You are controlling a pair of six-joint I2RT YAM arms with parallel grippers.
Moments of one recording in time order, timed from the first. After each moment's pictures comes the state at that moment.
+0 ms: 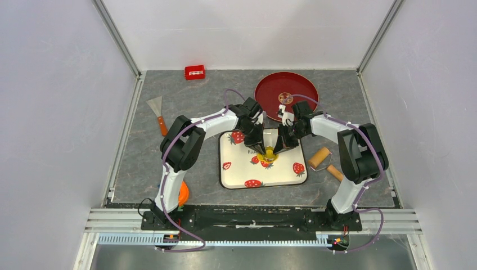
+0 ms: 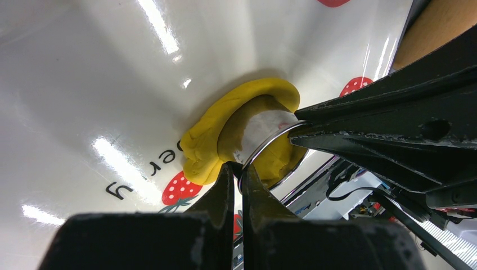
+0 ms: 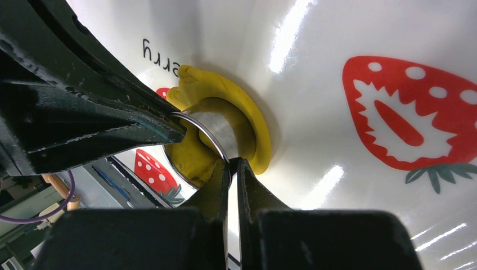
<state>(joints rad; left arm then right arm) -0.71 2.16 1.55 -0.62 0.51 -0.58 0.30 1.80 1.01 -0.51 -0.58 0.14</state>
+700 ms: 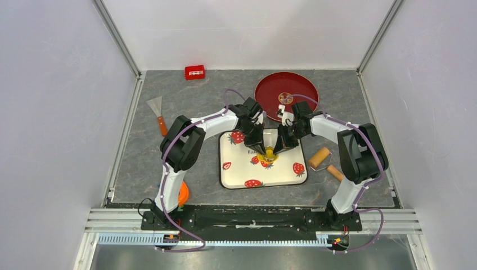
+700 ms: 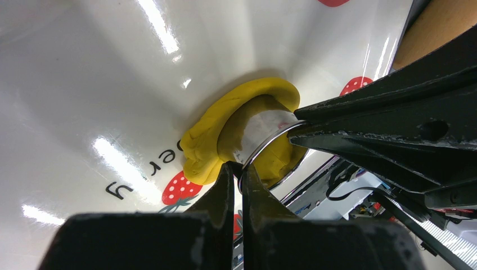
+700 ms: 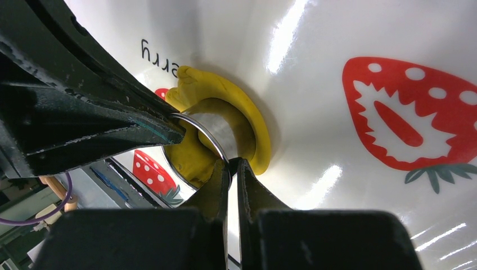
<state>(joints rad) -0.71 2.15 1.55 -0.62 0.51 -0.58 0.30 1.80 1.02 -0.51 -0.57 0.14</state>
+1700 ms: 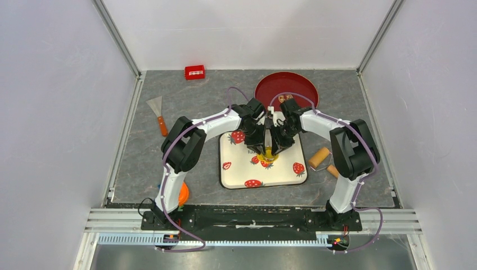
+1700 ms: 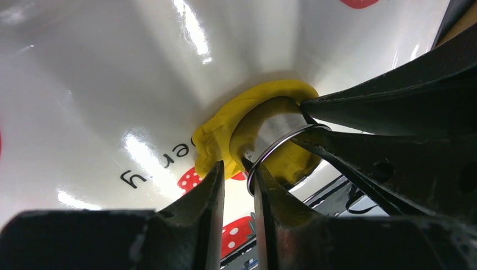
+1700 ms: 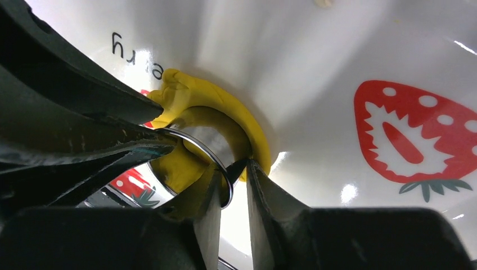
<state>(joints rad) -0.73 2.14 1.60 -0.69 0.39 -0.56 0.38 1.84 1.15 -0.64 -0.44 0.05</state>
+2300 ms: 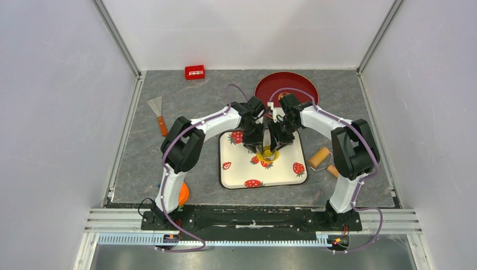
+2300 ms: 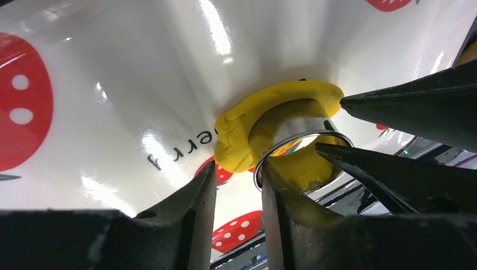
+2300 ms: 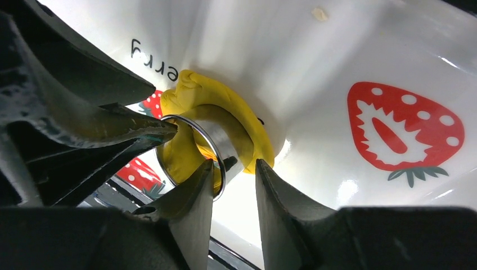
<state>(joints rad) -0.73 2.13 1.63 -0.77 0.31 -0.55 0.39 1.85 1.24 -0.72 -0.42 0.05</state>
